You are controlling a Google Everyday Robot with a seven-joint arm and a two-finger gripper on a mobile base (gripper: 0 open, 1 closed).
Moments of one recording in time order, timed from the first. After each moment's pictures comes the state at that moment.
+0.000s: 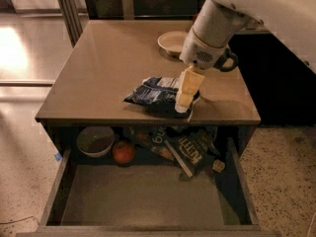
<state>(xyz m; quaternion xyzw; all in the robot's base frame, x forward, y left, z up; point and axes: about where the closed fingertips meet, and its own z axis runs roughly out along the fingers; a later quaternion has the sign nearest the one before) 0.574 -0.071 0.874 -0.65 0.74 0.08 0.16</state>
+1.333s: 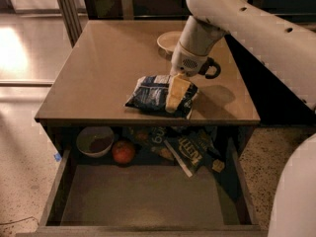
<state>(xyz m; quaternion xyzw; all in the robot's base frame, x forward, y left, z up) 0.607 -0.052 0.820 -0.65 0.74 0.12 0.11</state>
